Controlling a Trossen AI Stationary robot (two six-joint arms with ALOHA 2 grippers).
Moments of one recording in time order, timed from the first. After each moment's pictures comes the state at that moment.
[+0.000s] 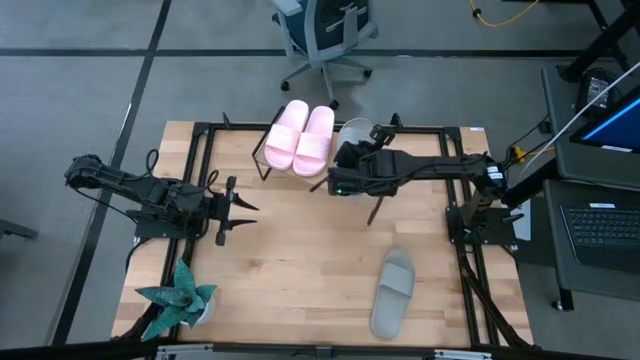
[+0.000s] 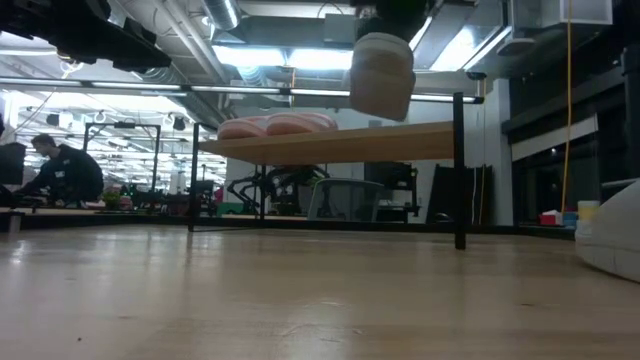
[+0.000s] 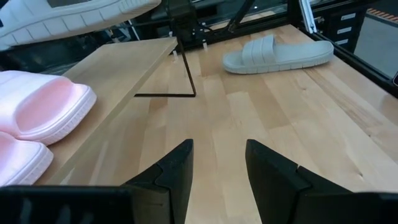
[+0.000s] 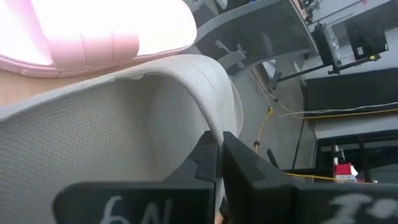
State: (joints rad) left arm -0.26 0.48 0.38 -0.23 -0.25 0.13; right arm 0.03 1.85 1.86 -1.38 1.03 0.36
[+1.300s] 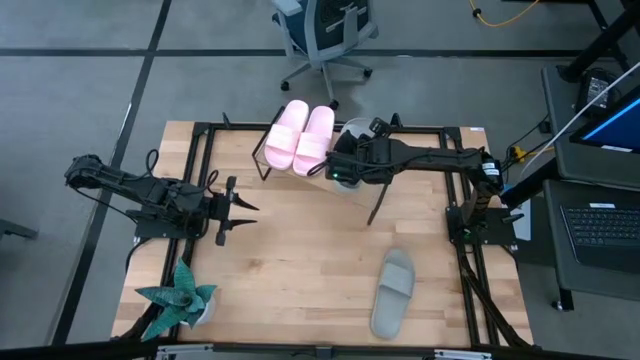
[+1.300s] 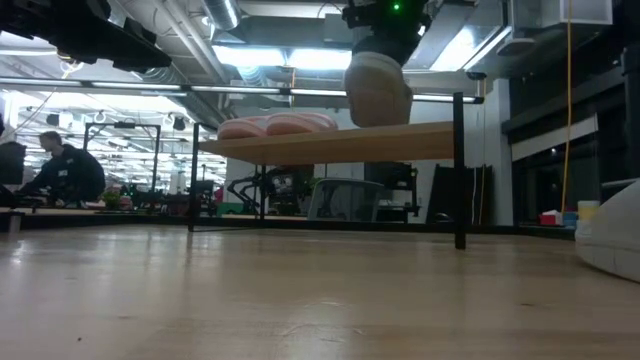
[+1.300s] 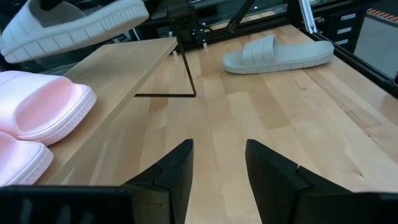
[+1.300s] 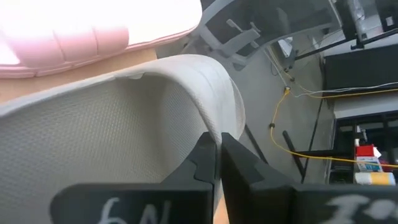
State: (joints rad) left arm -0.26 0.48 0.38 -0.23 -0.25 0.13; right arm -0.06 1.87 1.86 -1.35 0.93 0.36
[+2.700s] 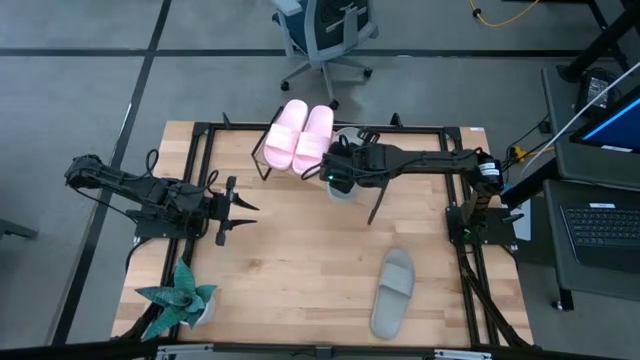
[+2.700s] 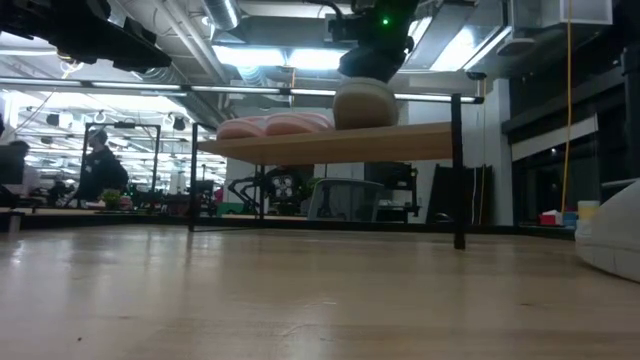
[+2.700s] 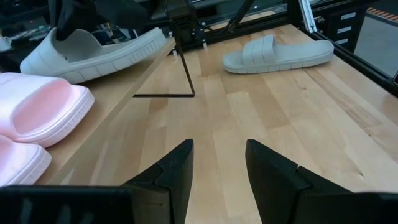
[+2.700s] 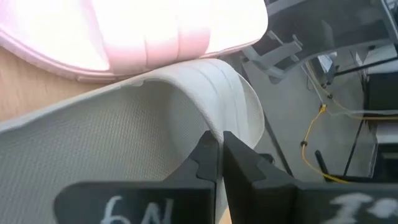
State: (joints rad) left arm -0.26 0.48 0.38 -0.23 -0.25 0.13; right arm -0.06 1.86 1.75 -1.11 0.80 0.21
